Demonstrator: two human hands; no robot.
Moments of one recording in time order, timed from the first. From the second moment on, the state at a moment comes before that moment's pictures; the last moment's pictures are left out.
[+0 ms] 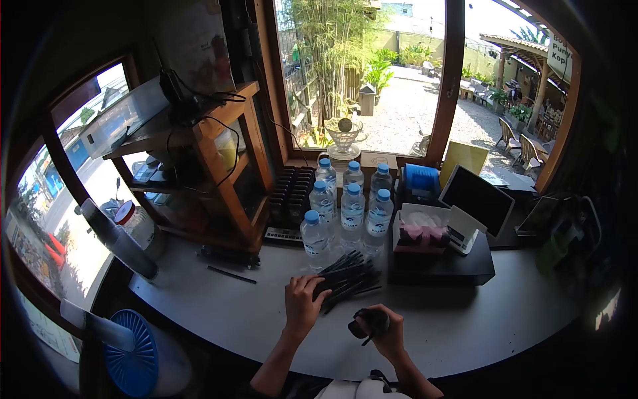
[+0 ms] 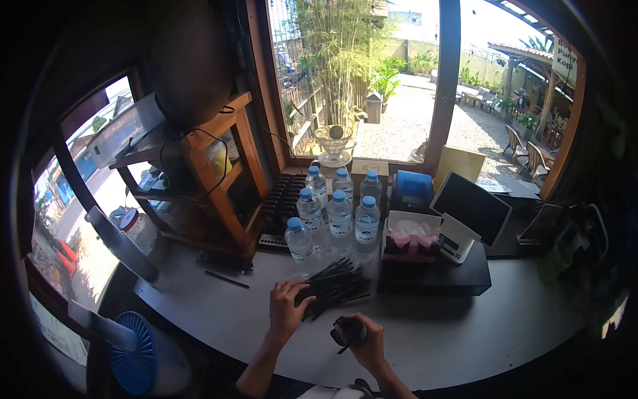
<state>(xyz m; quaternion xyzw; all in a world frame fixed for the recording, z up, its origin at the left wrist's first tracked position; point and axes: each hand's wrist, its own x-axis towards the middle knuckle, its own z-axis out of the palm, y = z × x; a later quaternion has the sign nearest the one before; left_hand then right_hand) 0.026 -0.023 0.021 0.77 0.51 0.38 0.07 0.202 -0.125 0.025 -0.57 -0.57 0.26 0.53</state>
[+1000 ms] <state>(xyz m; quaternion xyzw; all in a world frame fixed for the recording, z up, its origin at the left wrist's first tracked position) -0.220 0.071 0.023 0.65 0.35 0.45 0.51 -0.018 -0.006 0.004 -0.43 -0.05 0.29 0.85</state>
